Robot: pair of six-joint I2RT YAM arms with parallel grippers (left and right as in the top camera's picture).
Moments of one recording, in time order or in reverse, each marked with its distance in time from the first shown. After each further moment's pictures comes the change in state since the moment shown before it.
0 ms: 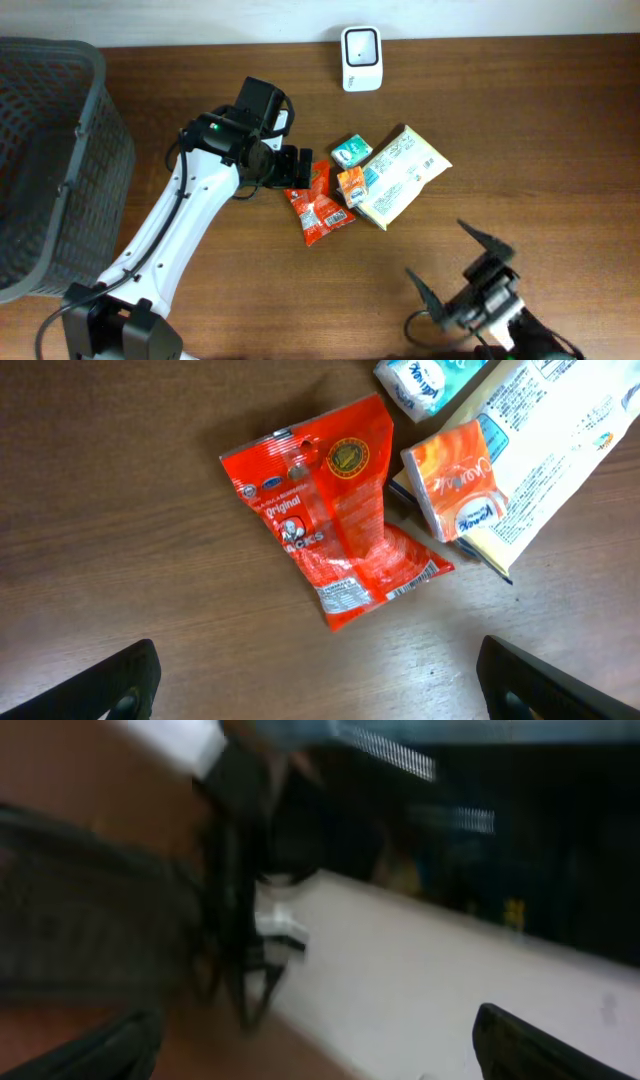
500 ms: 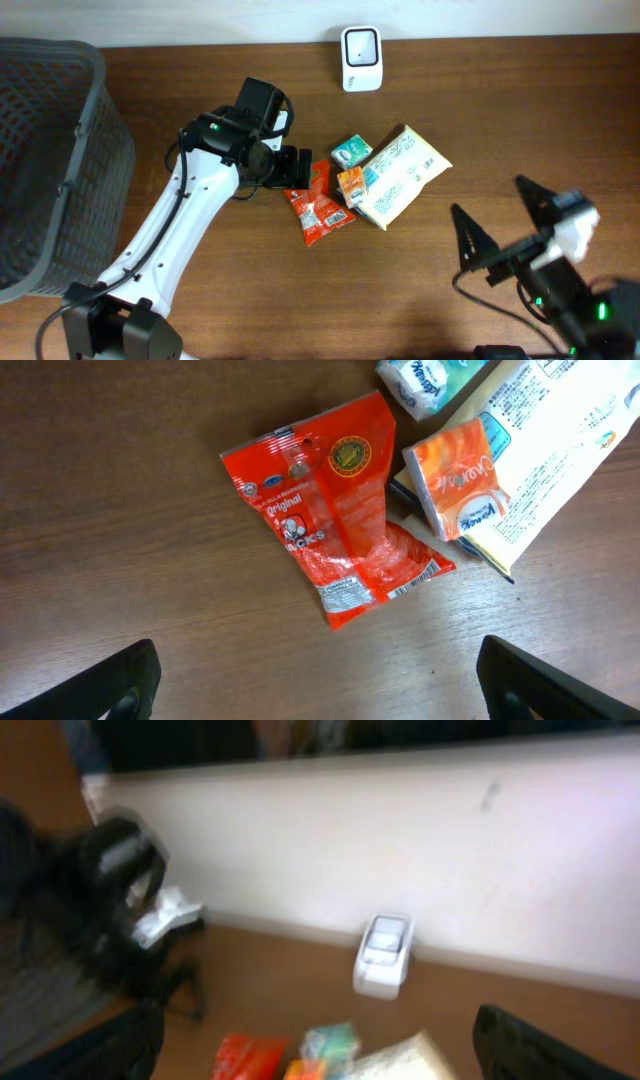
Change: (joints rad) left arm 0.000 0.000 -0.003 0.000 -0.001 0.000; right arm 0.001 0.457 0.861 -1.089 0.322 0.036
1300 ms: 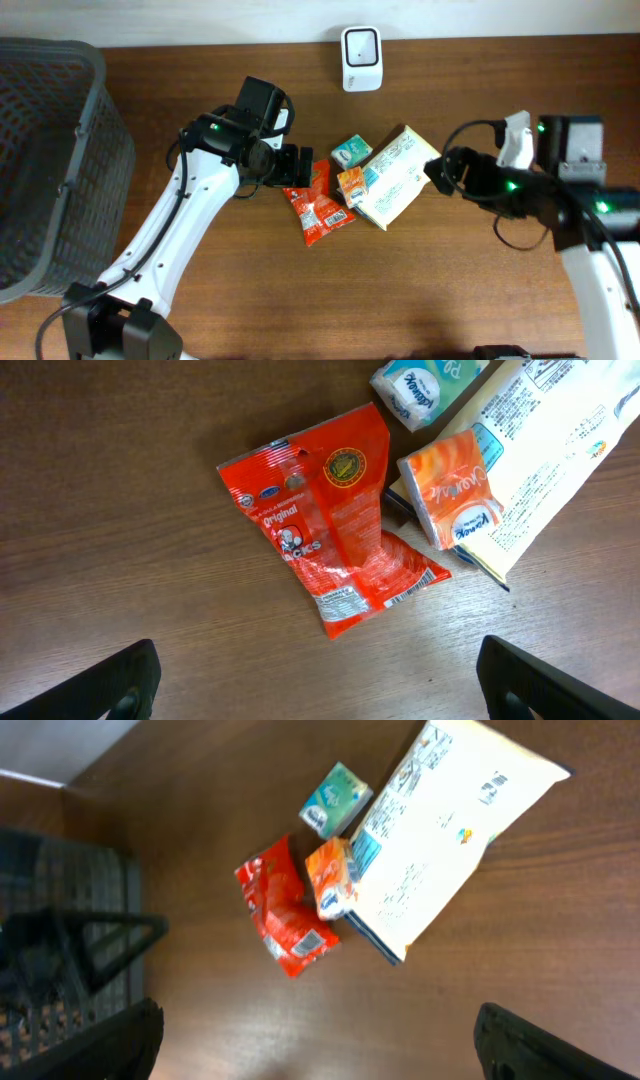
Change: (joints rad) left arm 0.000 0.000 0.000 0.021 0.000 0.000; right arm 0.037 0.754 0.421 -0.569 0.013 0.328
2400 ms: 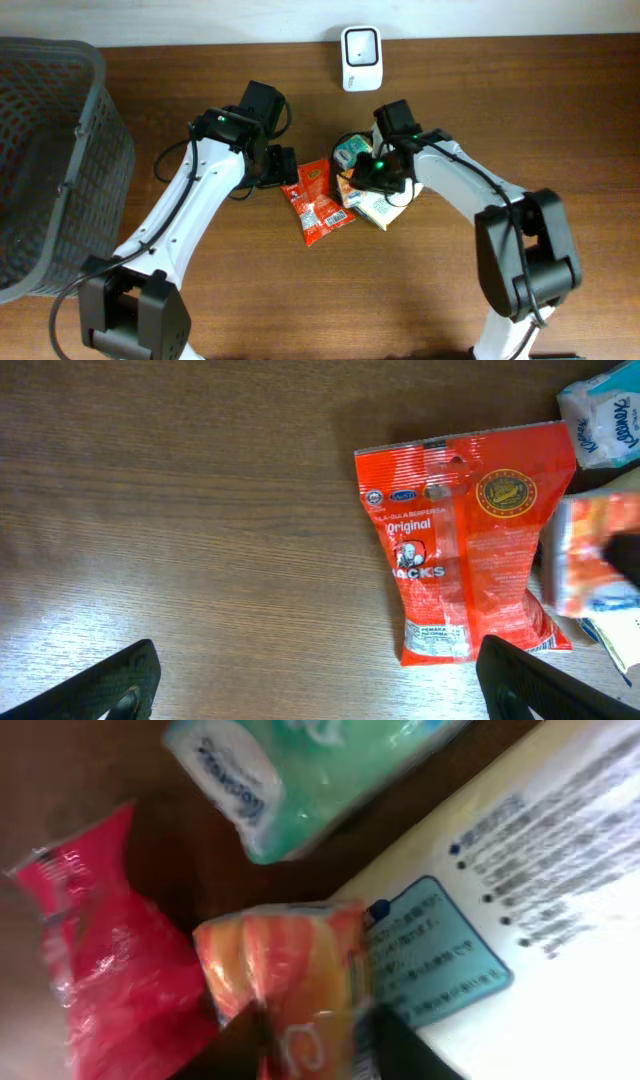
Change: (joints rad) left arm 0.023 0.084 0.000 -0.061 -0.196 -0.193; right arm 0.349 0.743 0.005 0.450 0.130 0.050
